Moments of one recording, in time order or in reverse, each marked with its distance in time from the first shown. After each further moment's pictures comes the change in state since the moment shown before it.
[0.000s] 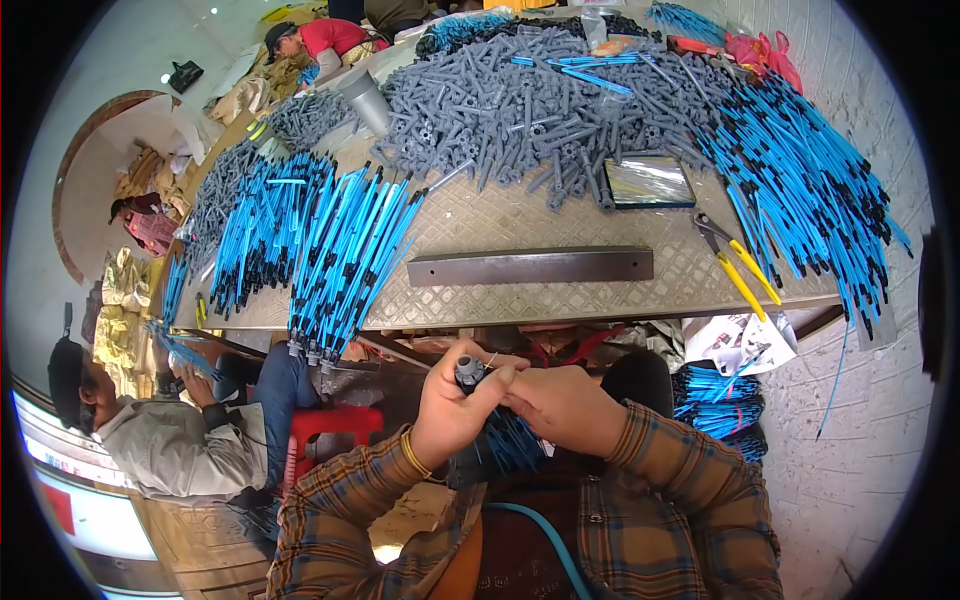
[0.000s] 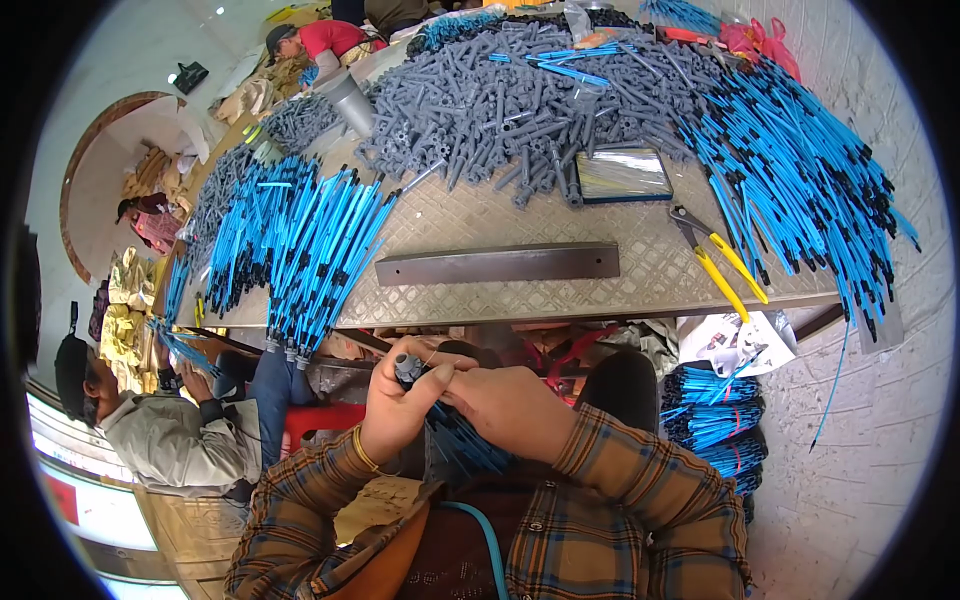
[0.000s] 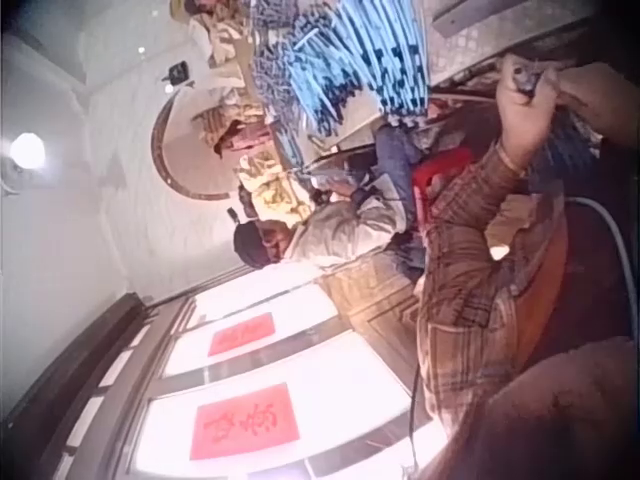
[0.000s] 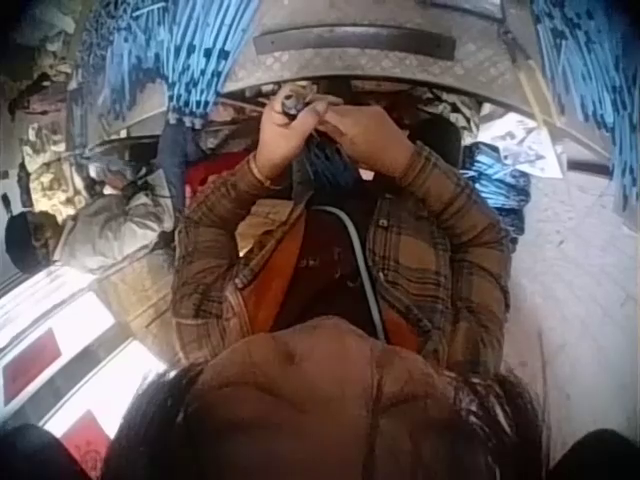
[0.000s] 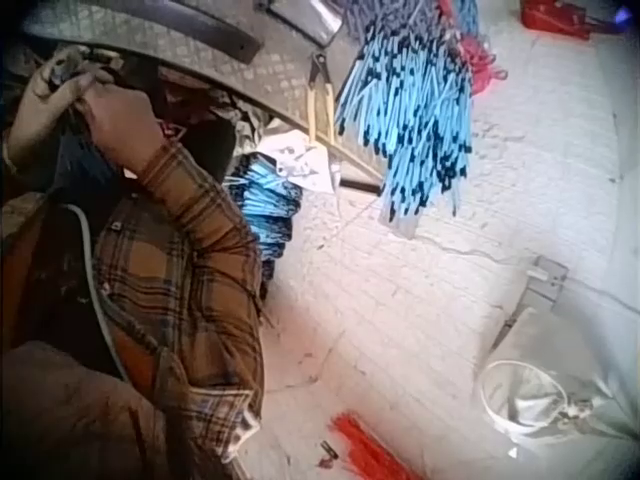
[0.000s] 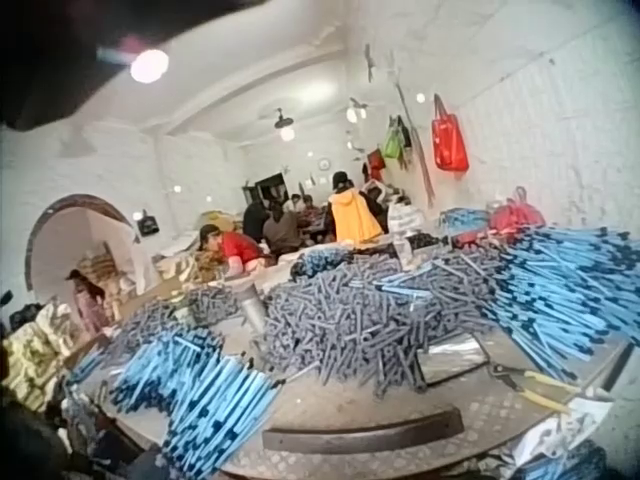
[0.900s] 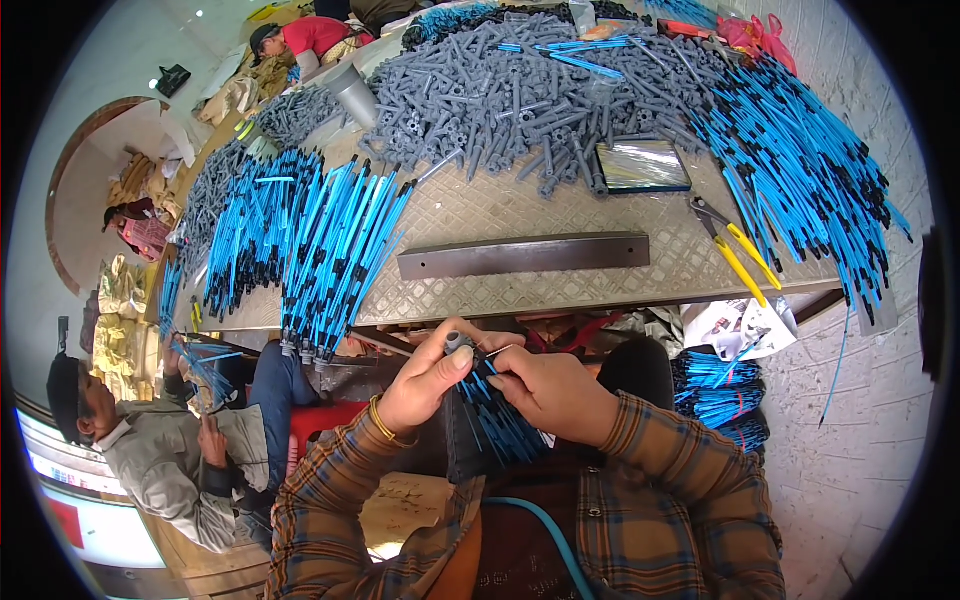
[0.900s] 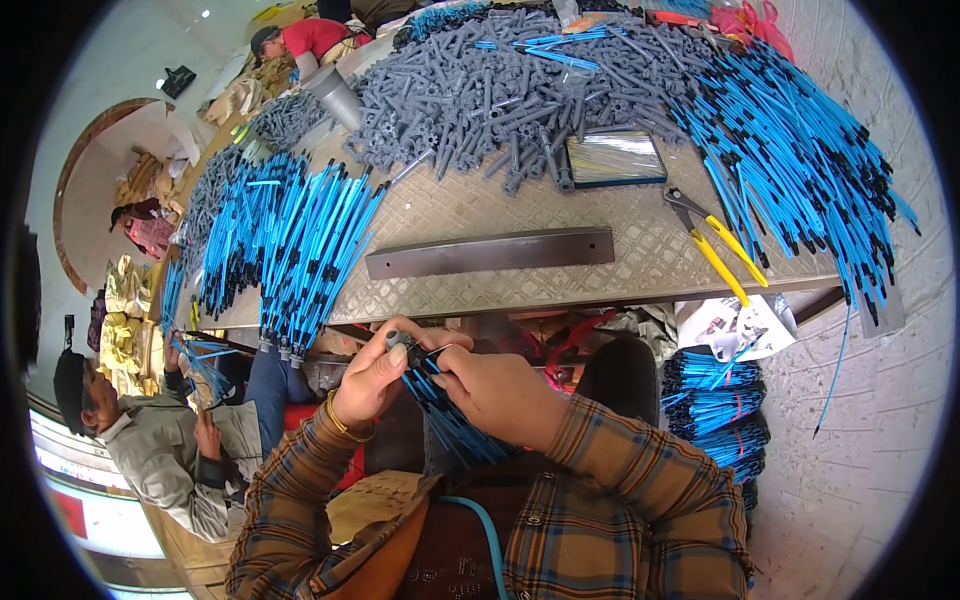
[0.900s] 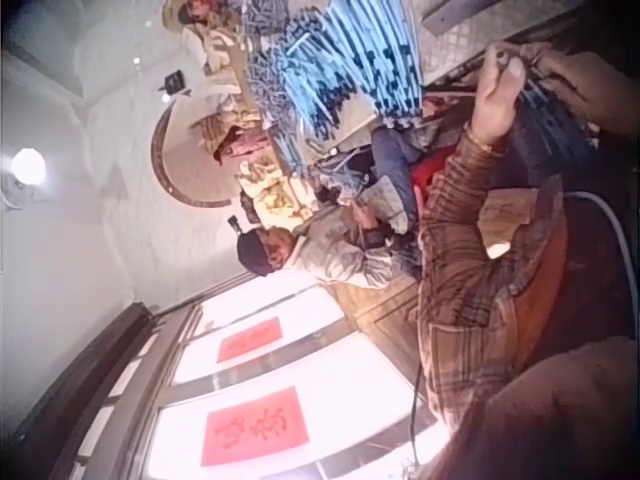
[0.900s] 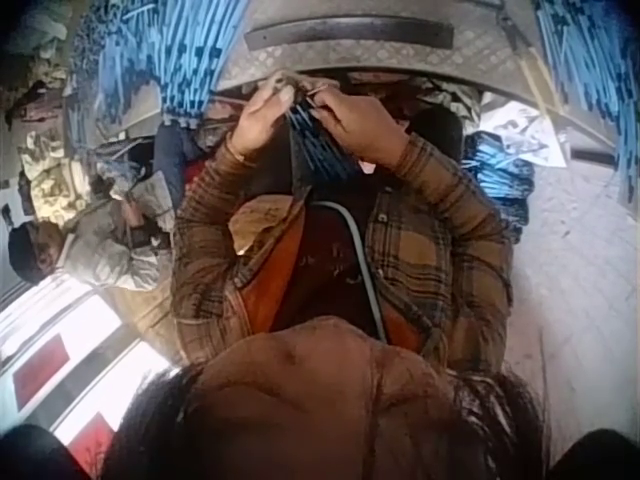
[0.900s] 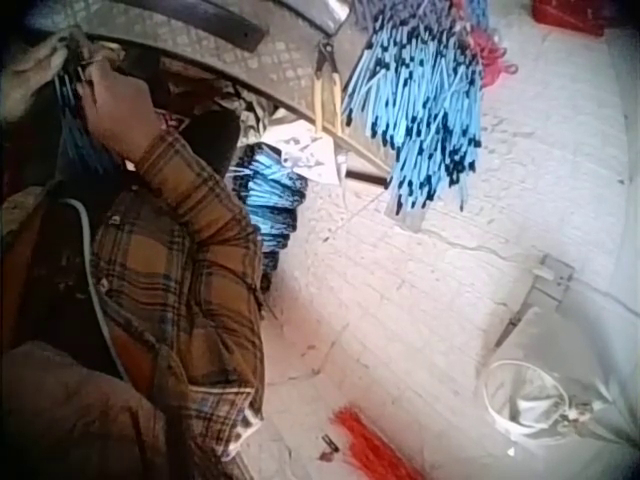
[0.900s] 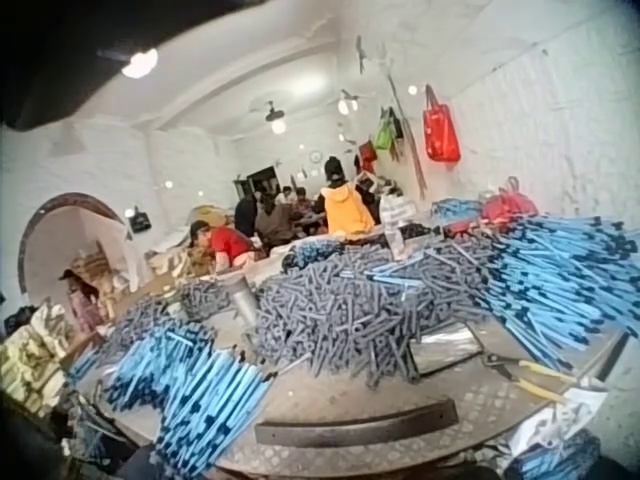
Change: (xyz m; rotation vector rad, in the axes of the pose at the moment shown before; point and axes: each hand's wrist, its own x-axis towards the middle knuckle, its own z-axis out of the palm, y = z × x) left_hand 0.019 0.005 -0.040 -0.019 -0.384 -0.065; right_hand 0.001 0.003 0.011 0.122 0.106 0.134
